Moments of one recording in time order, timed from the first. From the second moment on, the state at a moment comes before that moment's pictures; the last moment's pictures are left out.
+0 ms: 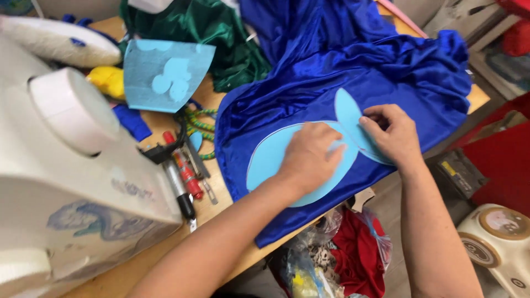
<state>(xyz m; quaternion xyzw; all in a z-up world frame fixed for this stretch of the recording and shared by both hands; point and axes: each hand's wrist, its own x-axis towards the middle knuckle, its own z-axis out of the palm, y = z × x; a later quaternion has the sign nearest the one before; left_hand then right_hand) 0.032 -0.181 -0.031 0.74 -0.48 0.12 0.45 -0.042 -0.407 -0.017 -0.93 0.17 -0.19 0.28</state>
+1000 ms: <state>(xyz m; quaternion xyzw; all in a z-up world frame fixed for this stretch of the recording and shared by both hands) 0.072 -0.071 -0.007 0.93 -0.28 0.08 0.21 0.043 -0.473 0.011 -0.98 0.03 -0.15 0.15</state>
